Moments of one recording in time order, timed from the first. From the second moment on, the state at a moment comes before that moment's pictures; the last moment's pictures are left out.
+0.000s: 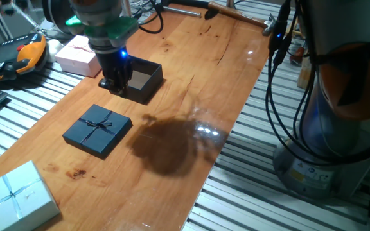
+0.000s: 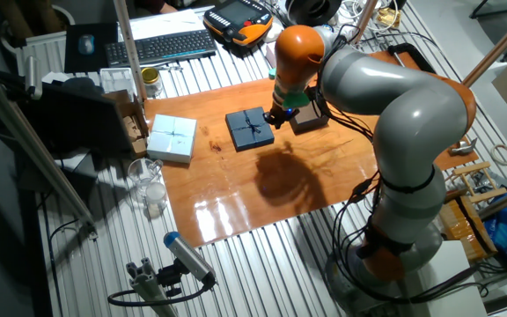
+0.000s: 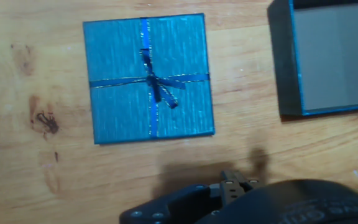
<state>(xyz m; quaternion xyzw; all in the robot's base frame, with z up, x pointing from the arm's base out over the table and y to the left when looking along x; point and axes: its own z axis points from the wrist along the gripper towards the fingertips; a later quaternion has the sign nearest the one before) 0.527 0.119 0.181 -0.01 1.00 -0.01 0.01</state>
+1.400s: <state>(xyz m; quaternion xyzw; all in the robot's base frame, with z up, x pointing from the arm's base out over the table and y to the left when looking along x) 0.564 0.140 0.146 -0.01 1.00 0.00 0.02</state>
